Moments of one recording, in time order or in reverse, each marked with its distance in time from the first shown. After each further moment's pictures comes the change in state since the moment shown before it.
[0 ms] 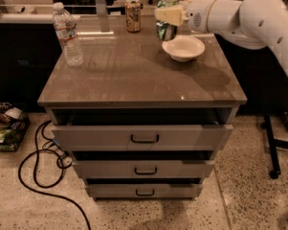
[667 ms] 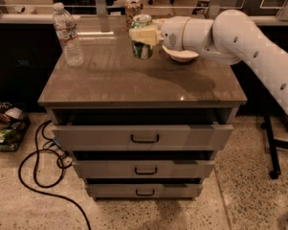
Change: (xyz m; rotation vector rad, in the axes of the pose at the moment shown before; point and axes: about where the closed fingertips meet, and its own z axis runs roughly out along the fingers) arm 0.037 0.083 0.039 -0.147 0.019 0.012
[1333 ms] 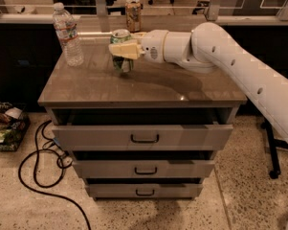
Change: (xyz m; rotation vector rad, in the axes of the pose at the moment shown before) arm 0.026 0.055 0.043 -0.157 0.000 -0.003
